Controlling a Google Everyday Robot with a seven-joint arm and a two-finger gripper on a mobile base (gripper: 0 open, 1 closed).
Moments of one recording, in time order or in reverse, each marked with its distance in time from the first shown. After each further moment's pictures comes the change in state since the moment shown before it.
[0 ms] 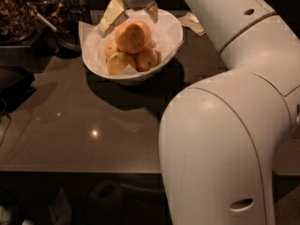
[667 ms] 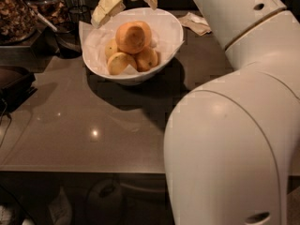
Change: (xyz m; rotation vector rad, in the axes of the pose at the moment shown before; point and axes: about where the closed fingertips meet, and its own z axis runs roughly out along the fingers) arm -0.013 0.014 -0.029 0.010 -0.070 -0.072
